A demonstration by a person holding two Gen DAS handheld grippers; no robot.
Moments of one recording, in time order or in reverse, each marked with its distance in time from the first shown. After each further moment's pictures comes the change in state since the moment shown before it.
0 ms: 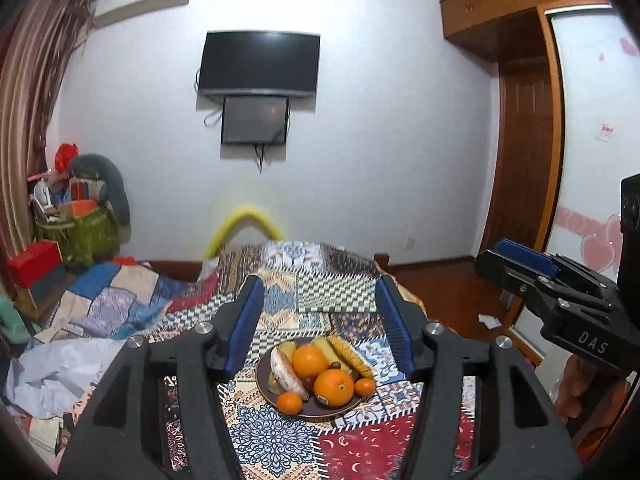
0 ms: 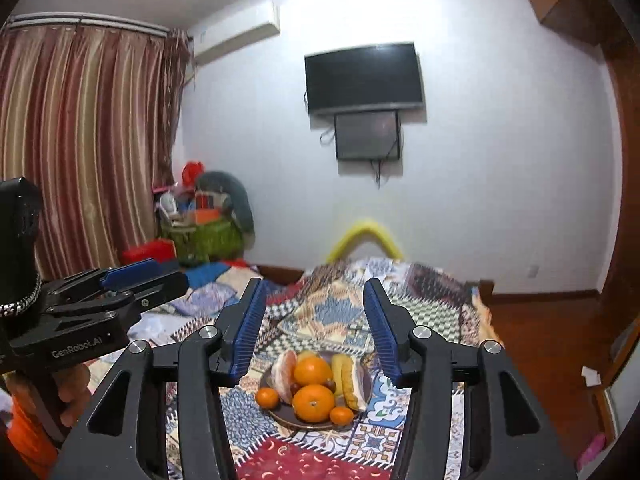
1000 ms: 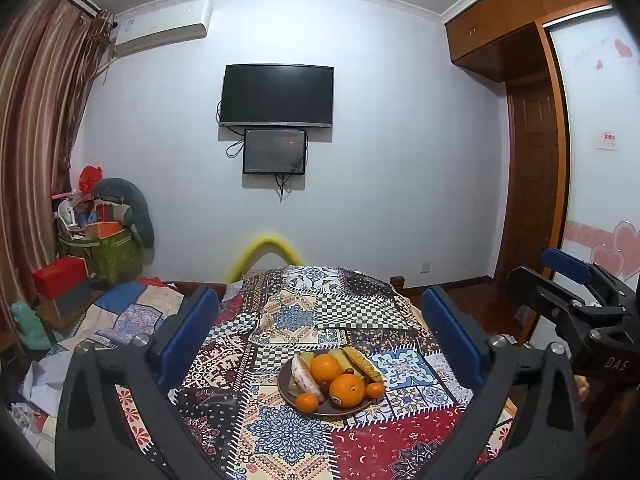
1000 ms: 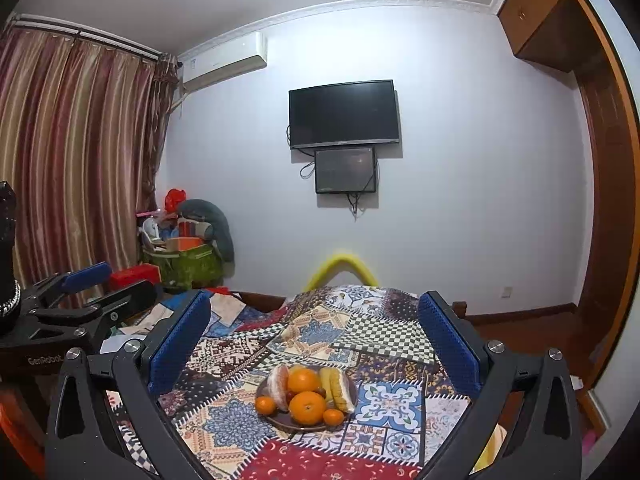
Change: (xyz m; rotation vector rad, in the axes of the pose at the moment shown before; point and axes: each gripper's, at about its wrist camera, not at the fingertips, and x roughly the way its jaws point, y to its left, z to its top) left arm -0.052 -0.006 -0.008 0.013 -0.093 0.080; right arm -0.032 0.014 -0.008 -0.005 -0.094 -0.093
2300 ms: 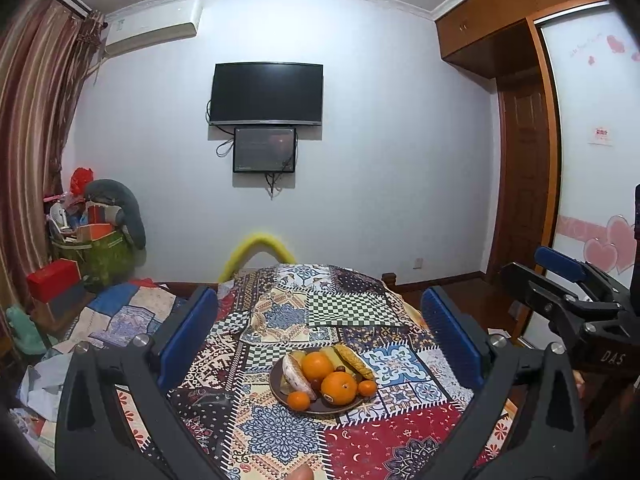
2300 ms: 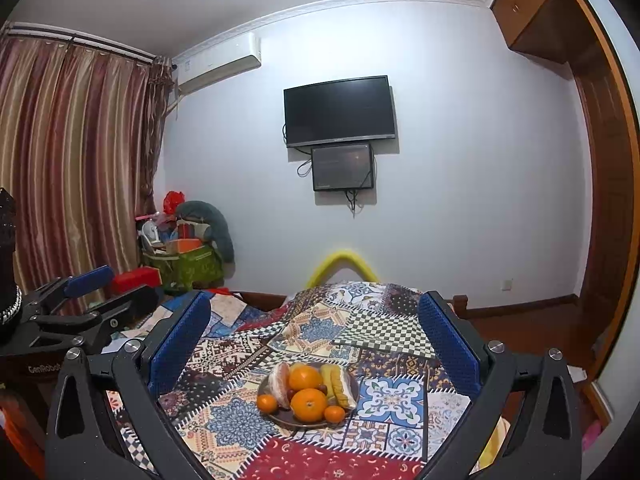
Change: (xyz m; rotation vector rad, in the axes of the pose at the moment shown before) left arm -0.001 -0.006 0.000 0.013 0.009 -0.037; right arm -0.007 -0.004 0.000 0.025 0.008 0.000
